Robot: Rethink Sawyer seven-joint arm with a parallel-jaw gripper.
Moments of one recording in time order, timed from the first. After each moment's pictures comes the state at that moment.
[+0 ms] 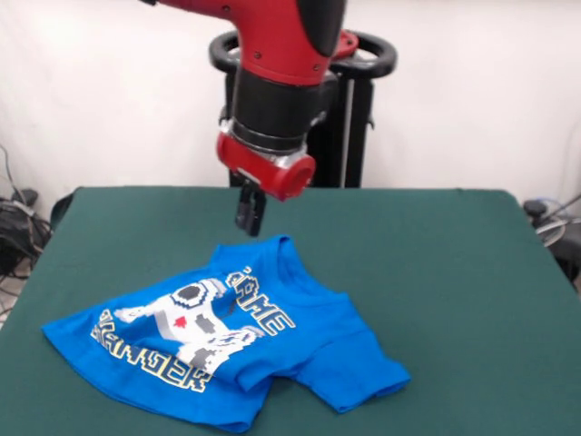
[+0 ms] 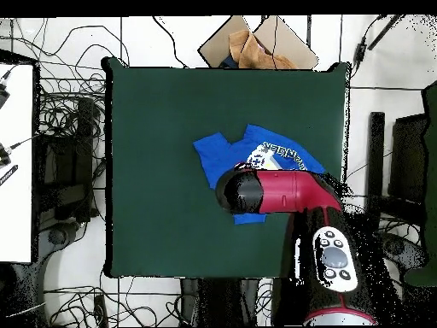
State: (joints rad) arm -0.36 -0.72 0.06 1.70 -0.42 0.55 2.48
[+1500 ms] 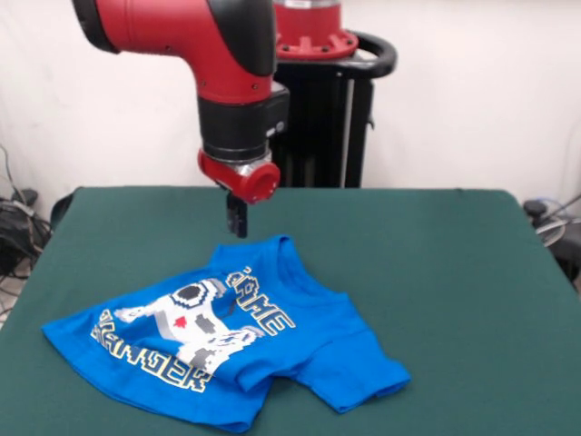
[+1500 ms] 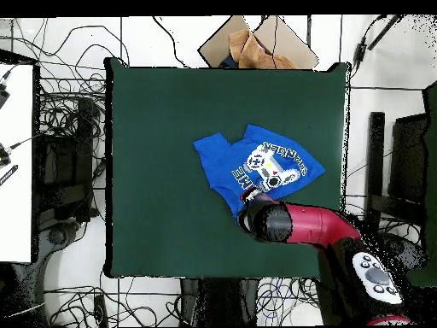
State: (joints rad) arm -0.61 -0.67 0.20 1.90 -0.43 0.35 2.48
